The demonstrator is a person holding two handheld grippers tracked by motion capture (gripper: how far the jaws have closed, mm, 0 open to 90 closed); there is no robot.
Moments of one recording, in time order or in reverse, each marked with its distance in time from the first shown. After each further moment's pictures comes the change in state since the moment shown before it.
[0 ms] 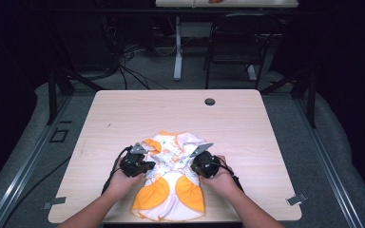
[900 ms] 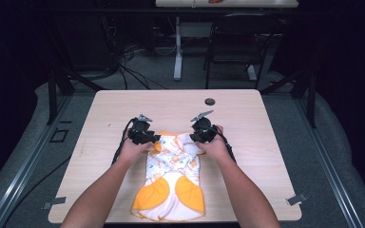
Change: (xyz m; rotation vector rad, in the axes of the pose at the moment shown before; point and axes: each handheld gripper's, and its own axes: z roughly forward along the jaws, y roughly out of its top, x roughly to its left) left arm 0.066 0.069 0.045 -0.026 0.108 -0.106; right arm -0.084 0.065 0.028 -0.071 -0.109 0.173
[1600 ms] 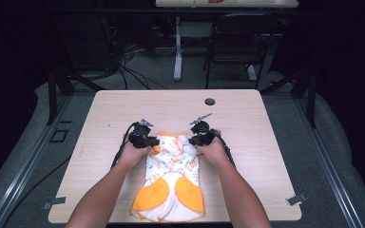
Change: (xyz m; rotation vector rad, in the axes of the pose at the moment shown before) left arm -0.004 -0.012 0.007 0.047 -0.024 0.032; right arm 0.001 -0.010 0.019 0.052 0.055 0.063
